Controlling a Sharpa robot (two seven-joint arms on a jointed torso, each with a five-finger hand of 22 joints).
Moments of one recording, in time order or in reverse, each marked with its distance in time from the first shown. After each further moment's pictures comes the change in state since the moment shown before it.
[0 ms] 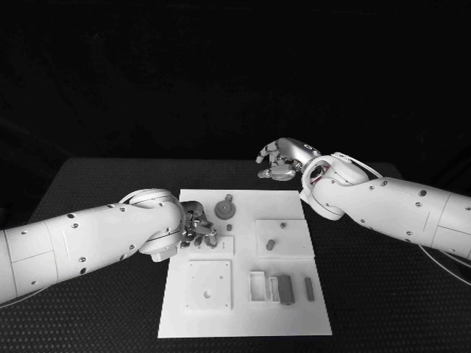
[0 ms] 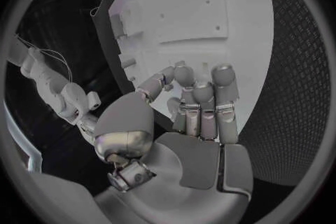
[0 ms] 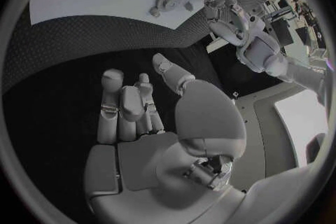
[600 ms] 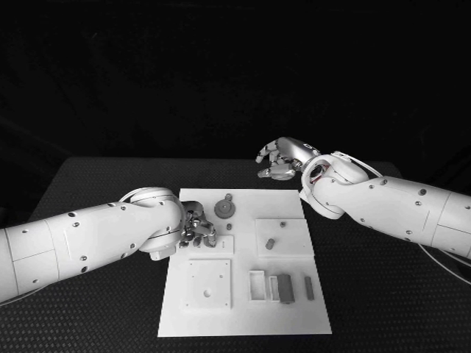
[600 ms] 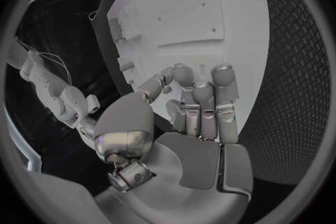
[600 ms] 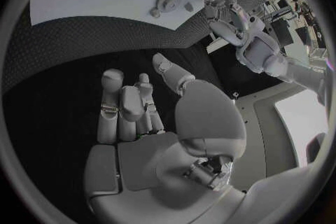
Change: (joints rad) left arm 0.000 0.005 0.001 -0.008 -0.012 0.035 -0.007; left_hand -0.008 0.008 -0.002 0.006 -0.022 0.002 -0.002 -0.007 0.044 0.001 0.001 0.000 -0.009 0.003 -0.003 0.000 -0.010 0.000 0.004 0.000 0.000 0.001; right arm 0.000 0.001 0.000 -0.001 0.000 0.005 -0.001; right_hand 0.000 0.000 0.000 0.000 0.000 0.002 0.002 0.000 0.000 0.000 0.000 0.004 -0.001 0.000 0.000 0.000 0.000 0.000 -0.001 0.002 0.000 0.000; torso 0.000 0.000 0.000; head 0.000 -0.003
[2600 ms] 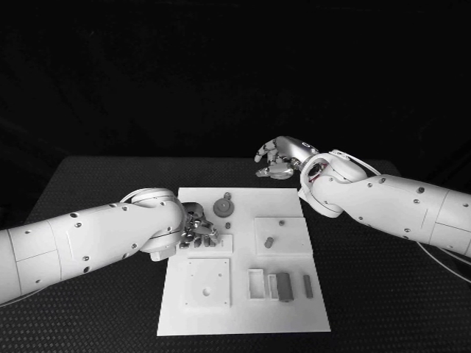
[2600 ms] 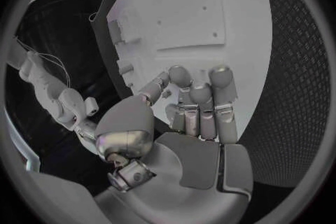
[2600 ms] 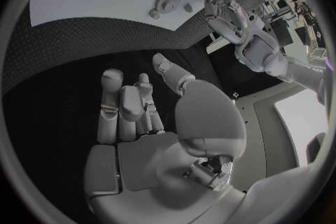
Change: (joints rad) left arm -0.009 0.015 -0.002 -0.014 0.005 0.012 -0.001; left_hand -0.060 -0.040 -0.099 0.055 -0.253 0.045 -0.044 -0.035 0.379 -0.004 0.002 0.015 -0.033 0.011 -0.021 0.027 -0.049 0.000 0.005 -0.023 0.000 -0.001; right arm 0.000 -0.002 0.000 0.003 0.000 0.006 0.000; right_hand 0.000 0.000 0.000 0.000 0.000 0.000 0.002 0.000 -0.002 -0.004 0.004 -0.001 -0.002 0.000 0.000 -0.004 -0.001 0.000 0.003 0.003 -0.004 0.000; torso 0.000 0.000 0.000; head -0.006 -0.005
